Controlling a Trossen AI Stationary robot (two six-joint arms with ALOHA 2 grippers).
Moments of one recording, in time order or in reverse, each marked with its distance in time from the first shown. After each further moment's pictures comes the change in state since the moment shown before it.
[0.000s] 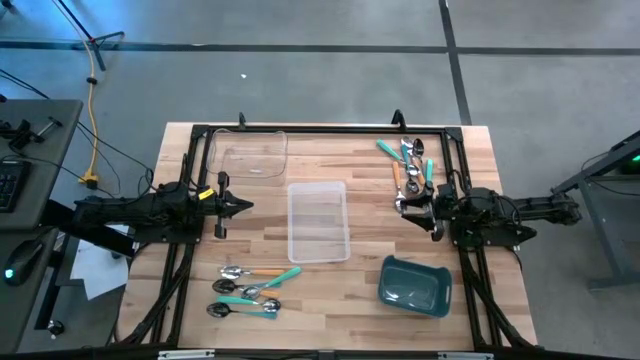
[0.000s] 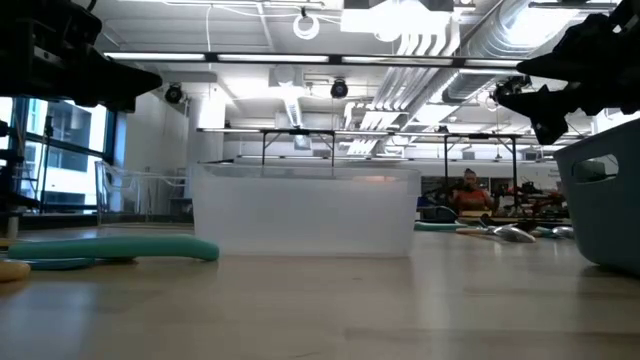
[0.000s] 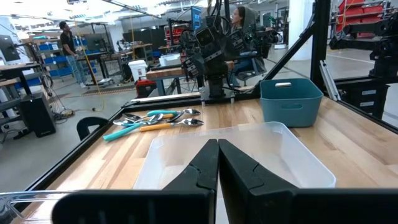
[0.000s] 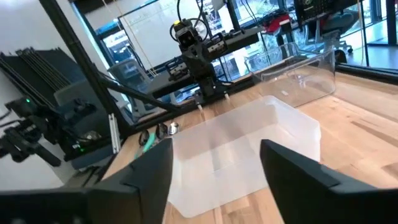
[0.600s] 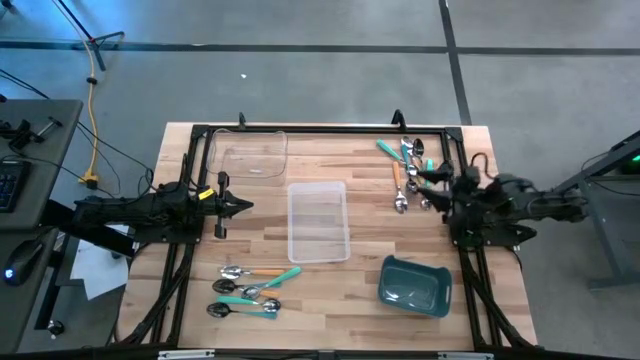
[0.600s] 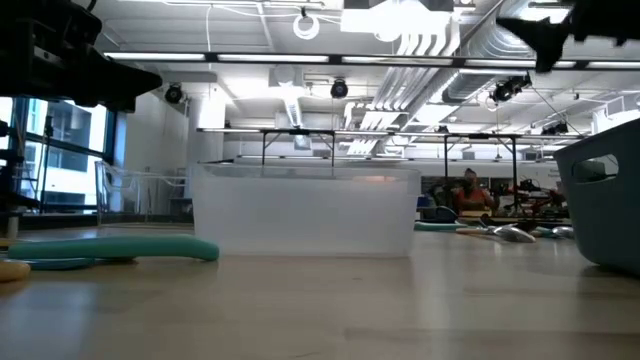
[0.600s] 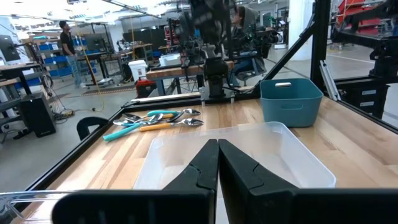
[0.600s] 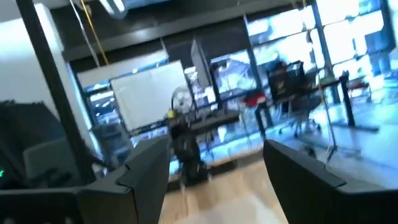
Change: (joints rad) left arm 0.000 0.000 0.000 0.000 0.000 0.000; right arm 0.000 0.129 0.243 0.164 0.157 -0.167
